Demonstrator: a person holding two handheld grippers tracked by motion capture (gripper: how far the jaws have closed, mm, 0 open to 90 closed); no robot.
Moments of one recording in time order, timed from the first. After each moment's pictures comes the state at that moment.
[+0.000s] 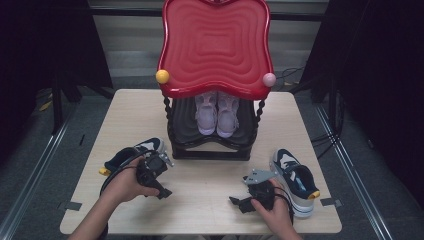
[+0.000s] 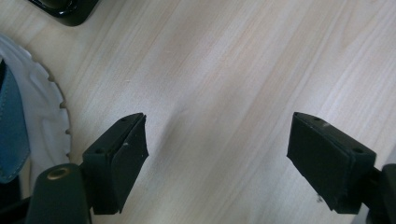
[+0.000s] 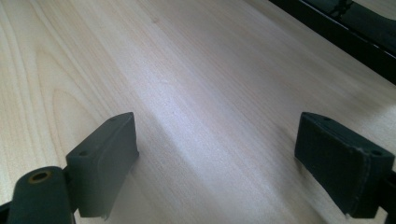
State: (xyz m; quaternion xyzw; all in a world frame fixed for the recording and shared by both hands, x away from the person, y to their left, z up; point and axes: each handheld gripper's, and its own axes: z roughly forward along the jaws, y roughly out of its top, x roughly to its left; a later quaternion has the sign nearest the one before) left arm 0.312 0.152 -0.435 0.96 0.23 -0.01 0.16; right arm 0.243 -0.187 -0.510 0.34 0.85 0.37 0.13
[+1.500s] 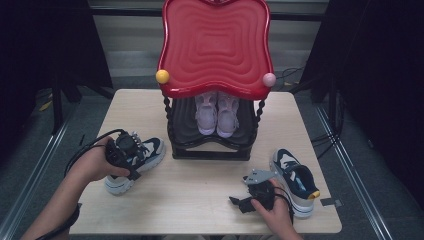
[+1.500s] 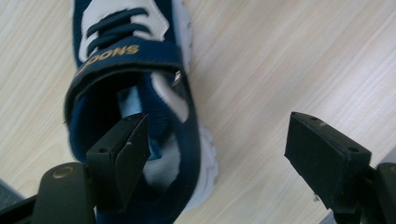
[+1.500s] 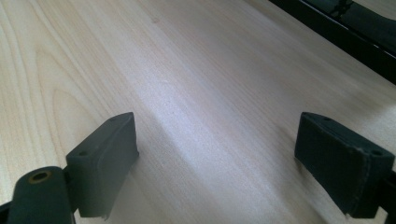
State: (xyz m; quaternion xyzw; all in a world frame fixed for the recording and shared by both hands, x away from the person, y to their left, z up) left arm 0.342 0.216 -0.384 0.95 0.28 0.03 0.08; right arm 0.243 -0.187 -0.510 0.34 0.85 0.37 0.13
